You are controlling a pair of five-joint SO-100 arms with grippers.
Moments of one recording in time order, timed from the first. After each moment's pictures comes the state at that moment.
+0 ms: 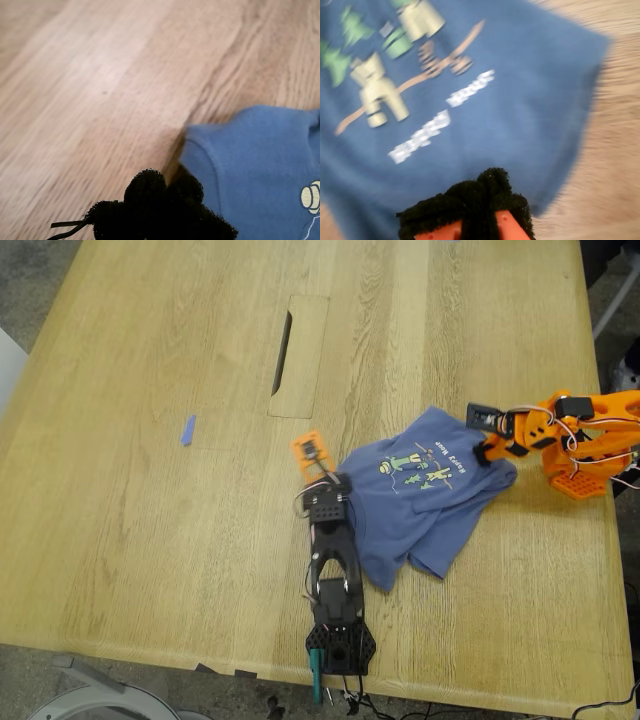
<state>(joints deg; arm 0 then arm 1) -9.3 123.4 131.9 38.1 -108.5 0.0 167.1 153.9 56.2 -83.1</state>
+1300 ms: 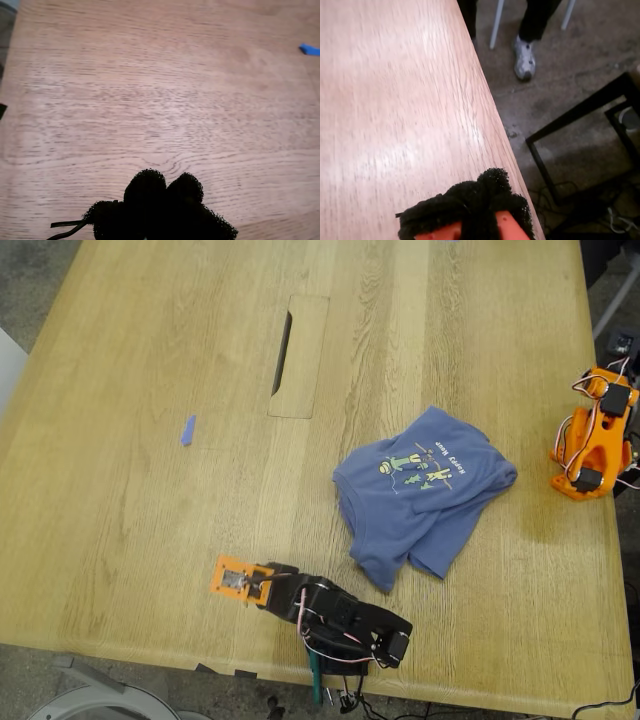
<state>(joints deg) -72.1 200.7 161.4 74.4 -104.1 102.0 194.7 168.8 61.7 -90.4</state>
